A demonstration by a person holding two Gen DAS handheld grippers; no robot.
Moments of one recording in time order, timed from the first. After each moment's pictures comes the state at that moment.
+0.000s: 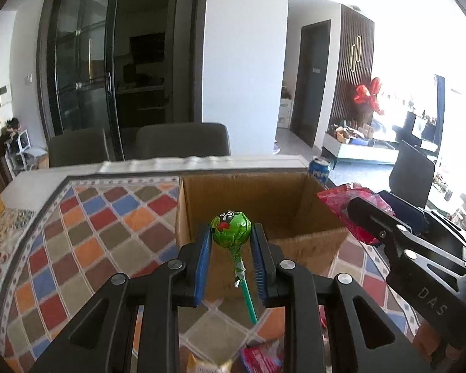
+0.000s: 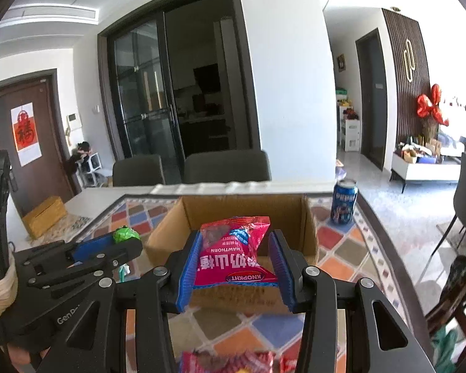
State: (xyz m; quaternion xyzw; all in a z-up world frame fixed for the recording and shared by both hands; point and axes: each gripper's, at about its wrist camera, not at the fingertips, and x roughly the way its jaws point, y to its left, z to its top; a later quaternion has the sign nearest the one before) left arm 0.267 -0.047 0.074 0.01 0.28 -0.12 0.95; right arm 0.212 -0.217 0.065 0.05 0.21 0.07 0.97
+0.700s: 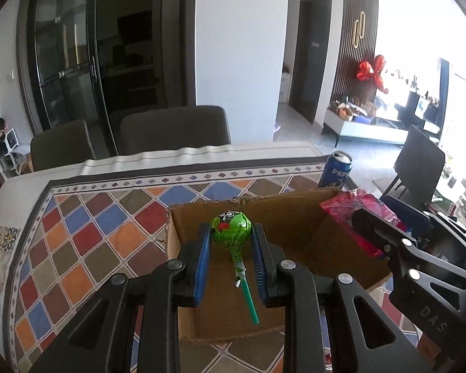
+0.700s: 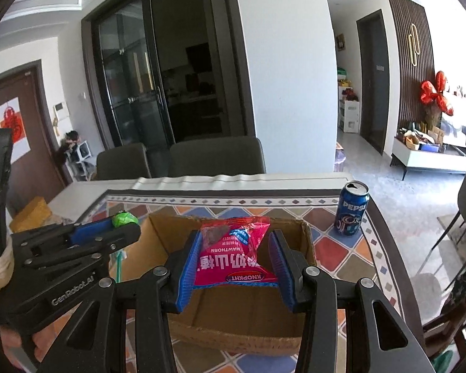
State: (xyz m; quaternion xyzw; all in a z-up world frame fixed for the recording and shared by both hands) left arm 0.381 -0.067 0.061 0.03 0.35 -0.13 0.93; right arm 0.316 -0.230 0.060 0.05 0.27 0.06 0.96
